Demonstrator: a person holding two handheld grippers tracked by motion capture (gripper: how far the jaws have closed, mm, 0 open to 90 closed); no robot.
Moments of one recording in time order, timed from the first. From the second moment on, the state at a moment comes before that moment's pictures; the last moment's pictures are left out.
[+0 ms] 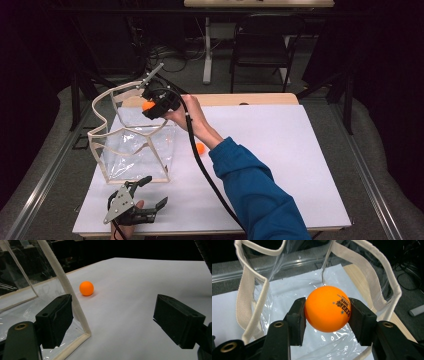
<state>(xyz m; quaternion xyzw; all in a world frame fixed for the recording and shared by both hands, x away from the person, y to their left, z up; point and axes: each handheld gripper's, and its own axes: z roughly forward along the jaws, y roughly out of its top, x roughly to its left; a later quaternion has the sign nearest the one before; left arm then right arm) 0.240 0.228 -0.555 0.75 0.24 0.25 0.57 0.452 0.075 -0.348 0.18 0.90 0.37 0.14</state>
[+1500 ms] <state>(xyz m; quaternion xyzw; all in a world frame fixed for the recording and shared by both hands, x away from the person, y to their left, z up) 0.241 0.226 -0.557 0.75 0.23 0.24 0.56 0.426 -0.003 -0.357 0.19 0.87 0.44 0.13</state>
